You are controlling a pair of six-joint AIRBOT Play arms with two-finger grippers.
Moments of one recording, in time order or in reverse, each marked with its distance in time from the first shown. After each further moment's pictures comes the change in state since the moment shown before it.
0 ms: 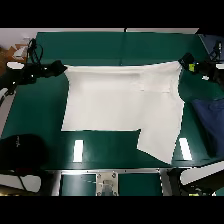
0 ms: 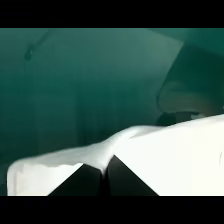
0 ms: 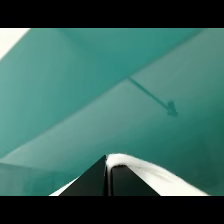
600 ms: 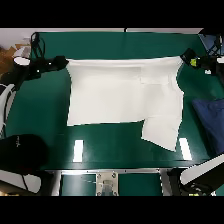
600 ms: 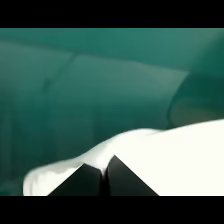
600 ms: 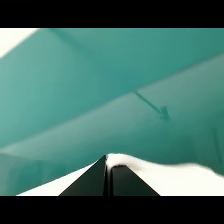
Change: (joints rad) left arm -0.040 -0.061 0.077 0.055 0.034 0.012; right arm -0.028 -0.092 0.159 -0.158 0.127 0.060
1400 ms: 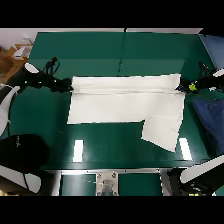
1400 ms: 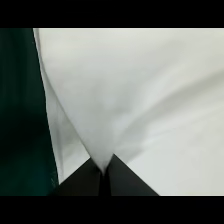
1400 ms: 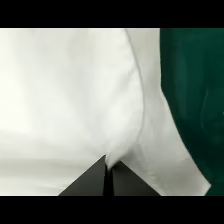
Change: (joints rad) left arm -0.001 -0.056 -0.025 0.358 -0.377 -0.293; right arm -0.066 -0.001 -0.149 -0.412 0.338 0.095
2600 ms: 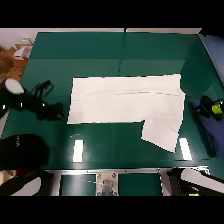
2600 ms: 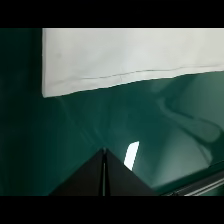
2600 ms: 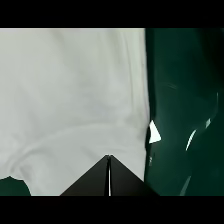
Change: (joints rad) left arm 0.000 0.612 -0.570 0.130 -0.224 -0.259; right arm -0.260 0.631 -0.580 -0.068 0.239 0.146
